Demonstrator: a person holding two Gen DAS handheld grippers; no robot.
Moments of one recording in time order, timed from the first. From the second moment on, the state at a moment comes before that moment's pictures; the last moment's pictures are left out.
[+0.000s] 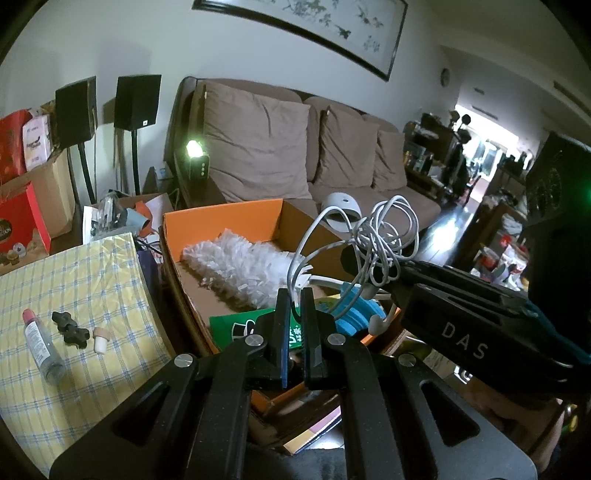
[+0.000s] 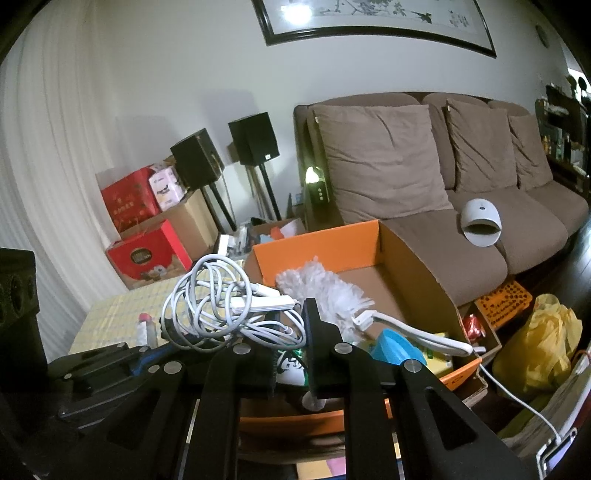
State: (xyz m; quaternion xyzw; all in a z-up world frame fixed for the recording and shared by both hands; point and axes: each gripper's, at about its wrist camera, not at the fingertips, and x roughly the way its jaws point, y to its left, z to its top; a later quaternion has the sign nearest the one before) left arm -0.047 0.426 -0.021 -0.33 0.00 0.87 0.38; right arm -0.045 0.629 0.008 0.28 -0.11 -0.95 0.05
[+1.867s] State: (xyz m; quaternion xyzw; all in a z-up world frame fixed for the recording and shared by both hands) left arm -0.070 0.431 -0.058 -0.38 0.02 0.86 0.34; right arm -0.076 0.629 -0.038 0.35 -0.10 -0.93 0.04
